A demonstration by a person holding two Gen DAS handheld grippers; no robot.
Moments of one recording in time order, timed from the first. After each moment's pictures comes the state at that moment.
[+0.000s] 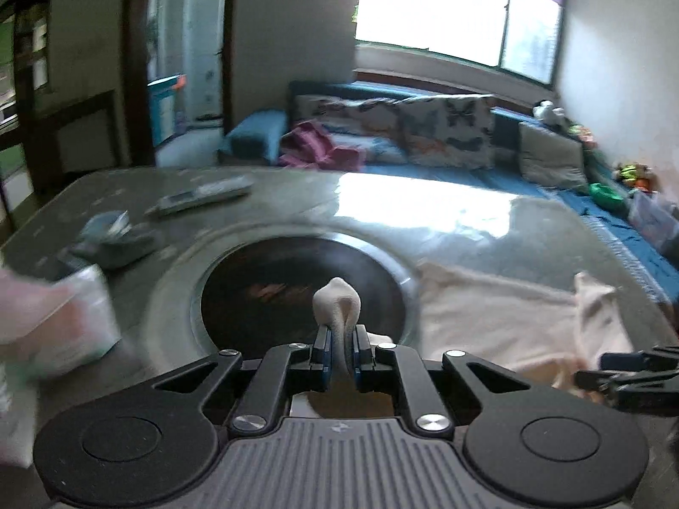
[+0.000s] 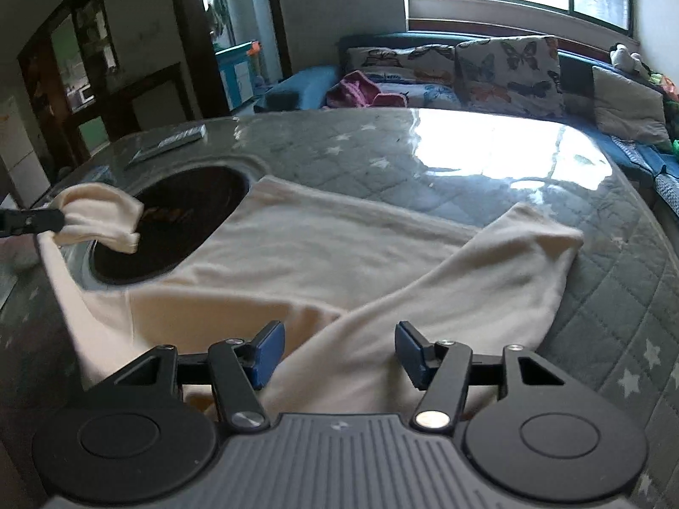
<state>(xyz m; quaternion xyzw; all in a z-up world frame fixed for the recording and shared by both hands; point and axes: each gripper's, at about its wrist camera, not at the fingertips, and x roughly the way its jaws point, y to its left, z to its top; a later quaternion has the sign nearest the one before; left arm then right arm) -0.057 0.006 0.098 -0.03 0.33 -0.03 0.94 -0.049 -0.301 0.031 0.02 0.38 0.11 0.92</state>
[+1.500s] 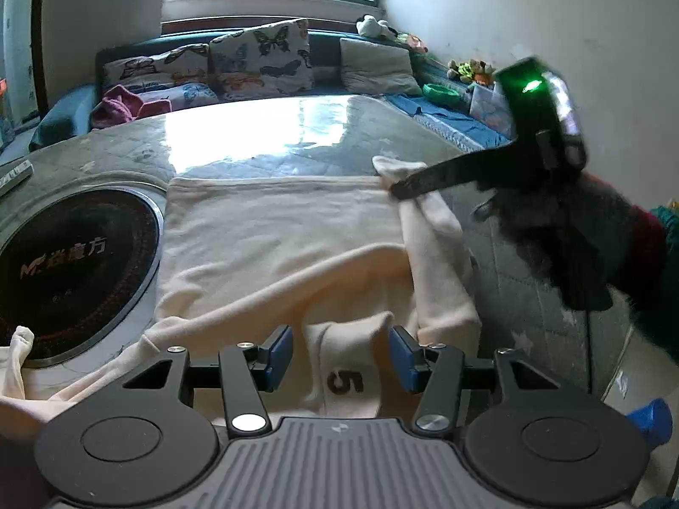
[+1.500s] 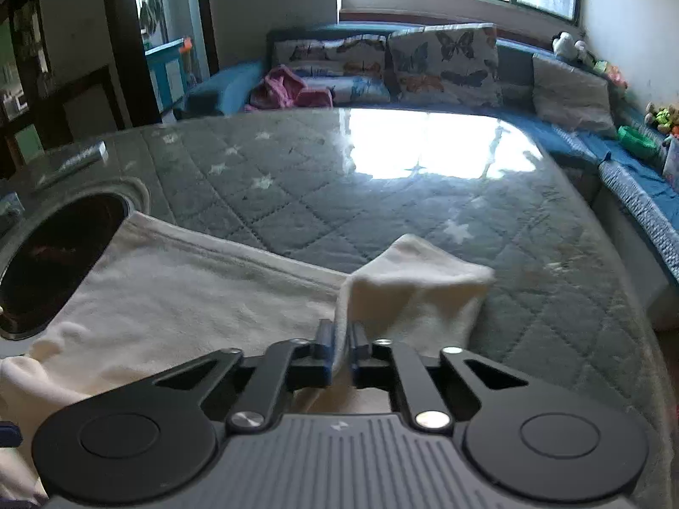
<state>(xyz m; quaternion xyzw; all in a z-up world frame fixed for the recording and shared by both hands) -0.081 -0.122 0.055 0.05 0.39 -0.29 0.87 0.010 -0.365 0.029 0.01 0.38 0.02 0.92</state>
